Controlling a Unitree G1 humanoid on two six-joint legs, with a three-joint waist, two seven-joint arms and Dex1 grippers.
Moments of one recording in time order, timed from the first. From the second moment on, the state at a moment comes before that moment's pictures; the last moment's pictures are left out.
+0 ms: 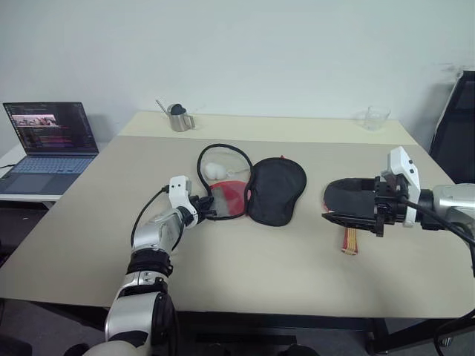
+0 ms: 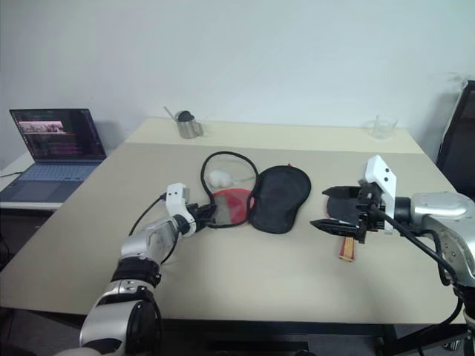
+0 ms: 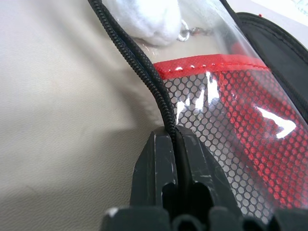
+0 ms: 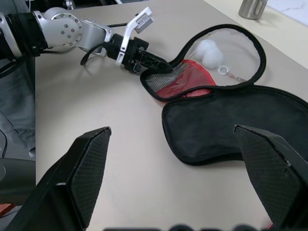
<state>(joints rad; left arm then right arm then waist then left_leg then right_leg) -0.77 0.28 0.26 0.70 -0.26 0.49 -0.48 -0.49 -0.90 -0.14 -0.34 0.62 0.78 1.05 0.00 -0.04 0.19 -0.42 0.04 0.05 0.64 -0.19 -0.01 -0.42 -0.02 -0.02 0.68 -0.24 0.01</state>
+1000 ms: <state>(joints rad) -0.74 0.25 0.18 0.59 -0.28 0.56 -0.54 -0.48 -0.90 -0.14 -0.35 0.65 0.77 1.04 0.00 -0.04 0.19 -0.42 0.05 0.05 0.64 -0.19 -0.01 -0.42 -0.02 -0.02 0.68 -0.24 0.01</state>
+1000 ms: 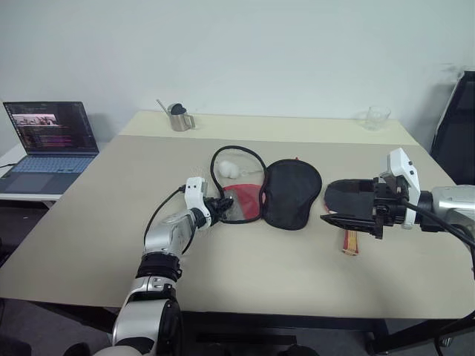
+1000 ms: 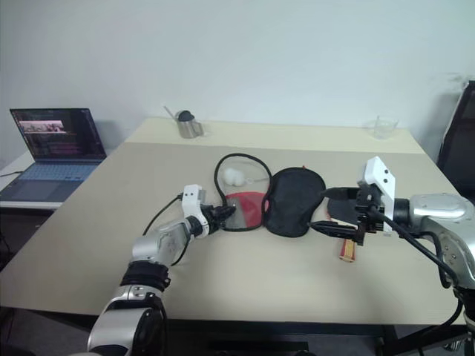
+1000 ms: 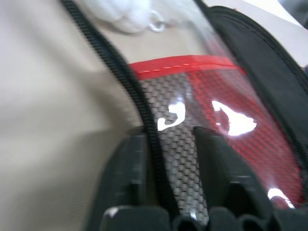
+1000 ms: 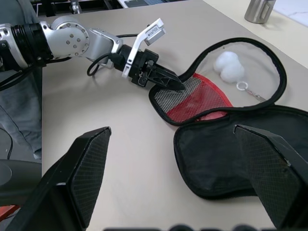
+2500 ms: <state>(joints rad) -0.69 0.77 0.07 0.15 -0.54 0.61 -1.26 -0.56 -0.28 -0.33 -0.27 0.24 1.58 0.07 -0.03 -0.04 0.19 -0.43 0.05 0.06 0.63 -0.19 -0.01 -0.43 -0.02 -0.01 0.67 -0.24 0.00</state>
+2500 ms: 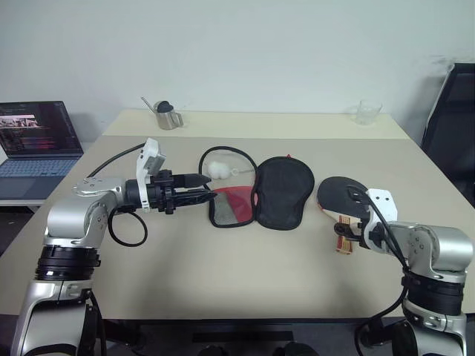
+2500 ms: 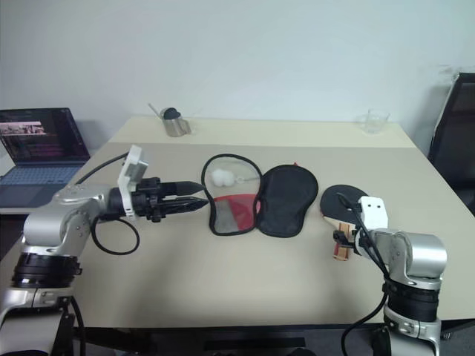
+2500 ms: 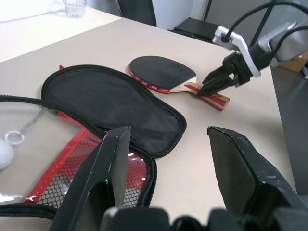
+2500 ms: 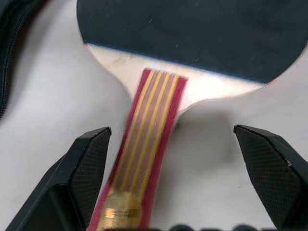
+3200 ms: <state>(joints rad) -0.68 0.78 0.07 0.12 -0.54 0.62 -1.23 -0.68 -0.15 -0.36 -0.14 0.10 1.47 -0.08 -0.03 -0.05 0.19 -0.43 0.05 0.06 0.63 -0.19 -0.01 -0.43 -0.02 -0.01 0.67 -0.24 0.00</state>
